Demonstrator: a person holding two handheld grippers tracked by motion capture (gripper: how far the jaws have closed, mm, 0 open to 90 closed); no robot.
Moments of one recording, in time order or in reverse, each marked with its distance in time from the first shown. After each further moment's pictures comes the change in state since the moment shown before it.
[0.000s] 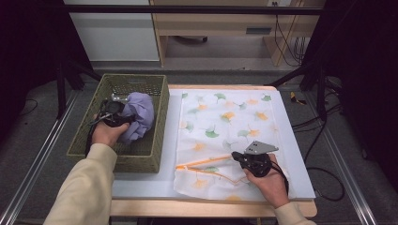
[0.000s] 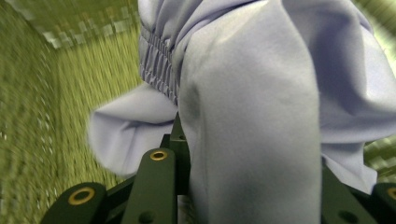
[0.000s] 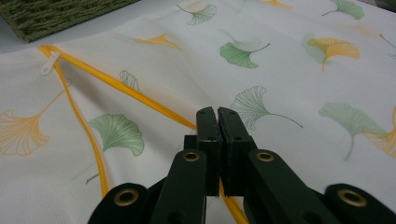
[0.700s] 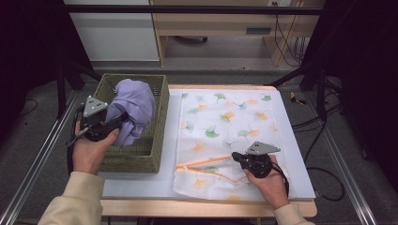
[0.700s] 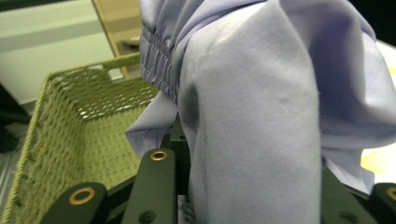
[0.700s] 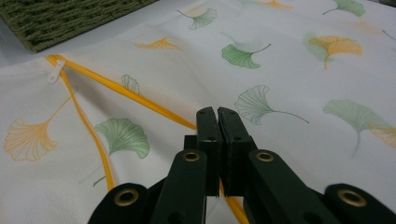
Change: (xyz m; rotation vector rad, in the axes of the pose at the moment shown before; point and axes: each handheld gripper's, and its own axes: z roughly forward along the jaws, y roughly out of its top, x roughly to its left) left arm -0.044 -0.012 -0.114 -0.310 -0.024 0.035; right arm -0.001 -0.003 -0.001 -0.028 0.016 0.047
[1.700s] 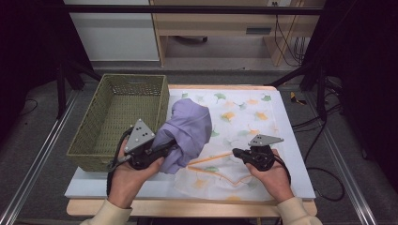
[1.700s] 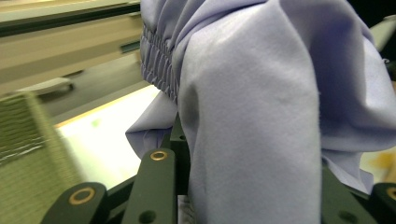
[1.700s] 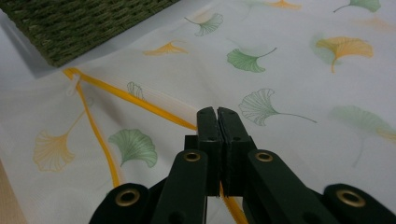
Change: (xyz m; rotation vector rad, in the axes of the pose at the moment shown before) left arm -0.131 -0.005 -0.003 -0.142 -0.383 0.100; right arm -0.013 0.020 -0.004 0.042 0.069 0.051
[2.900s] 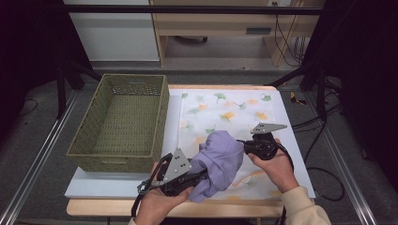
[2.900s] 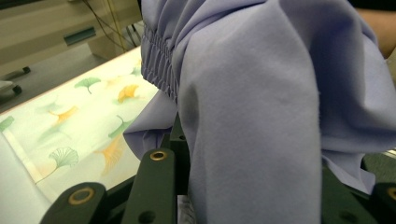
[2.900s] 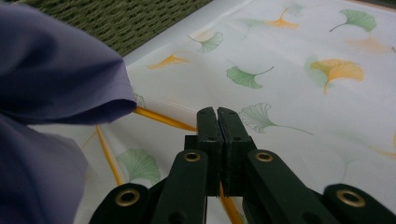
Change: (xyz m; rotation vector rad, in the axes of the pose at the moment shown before) left arm -0.069 -0.032 0.034 0.090 -0.119 0.103; right arm -0.011 0.033 -0.012 0.009 0.036 0.021
